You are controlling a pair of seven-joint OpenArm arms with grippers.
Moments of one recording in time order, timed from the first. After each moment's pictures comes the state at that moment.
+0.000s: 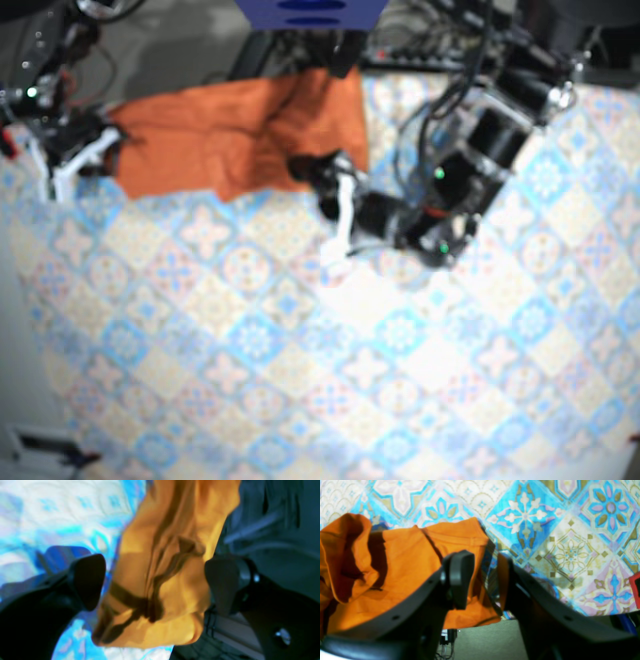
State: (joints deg) left arm -20.2 -15.4 34.2 66.2 -62.0 -37.8 66.6; right arm -18.9 7.5 39.6 102.9 22.8 34.7 -56.4
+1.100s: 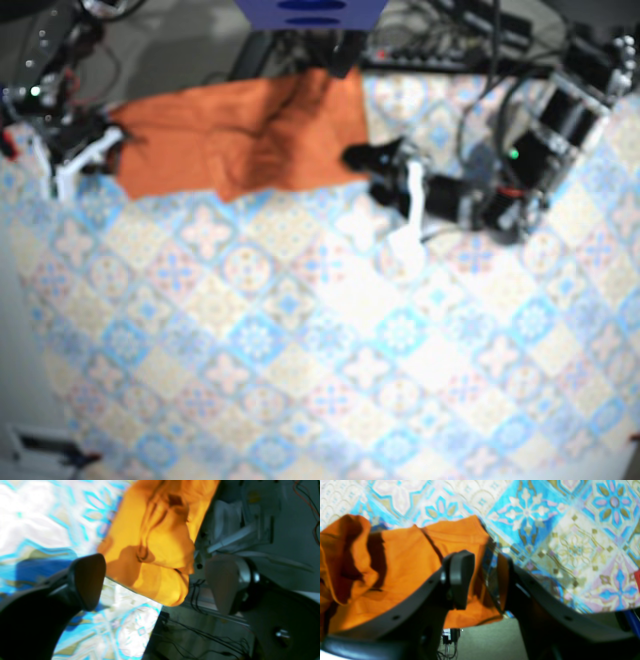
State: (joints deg) left arm -13.4 -31.7 34.4 77.3 -76.6 -37.5 64.3; right arm -19.0 6.4 39.7 102.7 21.9 34.7 -56.2
